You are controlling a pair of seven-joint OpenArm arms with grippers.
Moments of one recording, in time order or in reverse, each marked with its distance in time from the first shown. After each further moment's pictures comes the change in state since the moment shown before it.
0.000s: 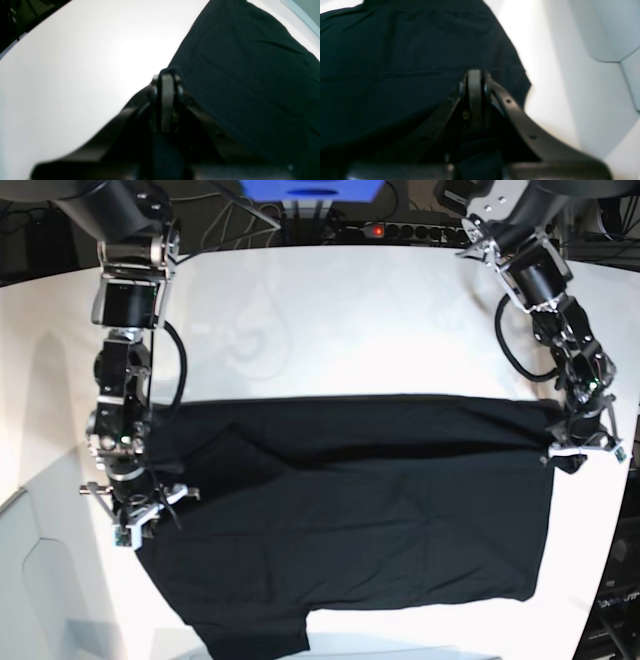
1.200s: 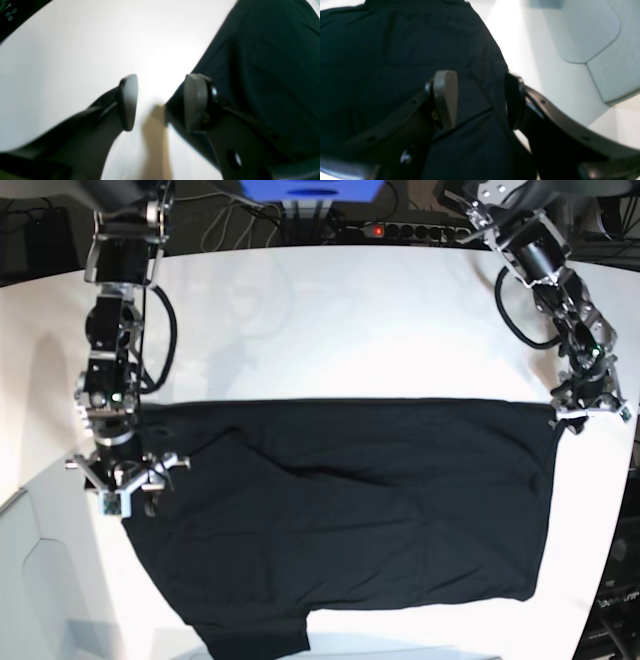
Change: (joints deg) left arm 6.1 0.0 -5.8 -2.3 -0.3 0.0 -1.0; right arm -10.7 1.7 -0.2 13.6 0.0 0.0 -0.3
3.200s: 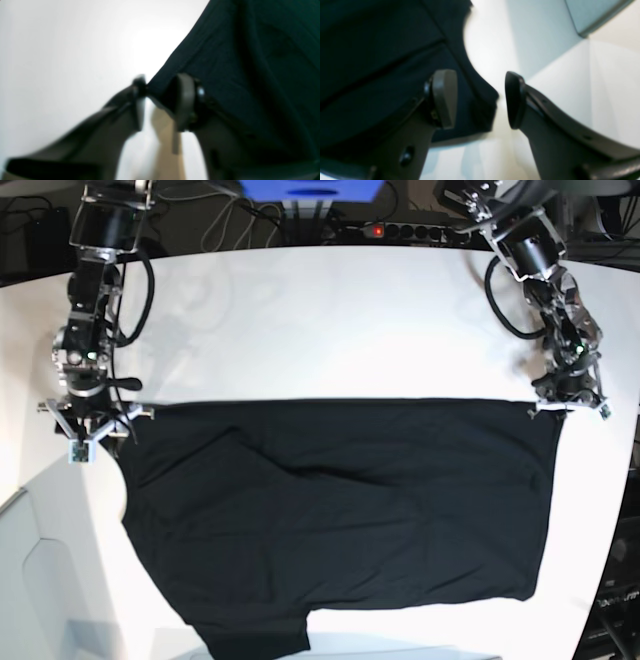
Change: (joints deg) left arm 1.7 0.0 5.0 -2.7 -0.2 -0.4 -1.3; right arm -8.3 3.2 7.3 -2.1 0.0 0.0 -0.2
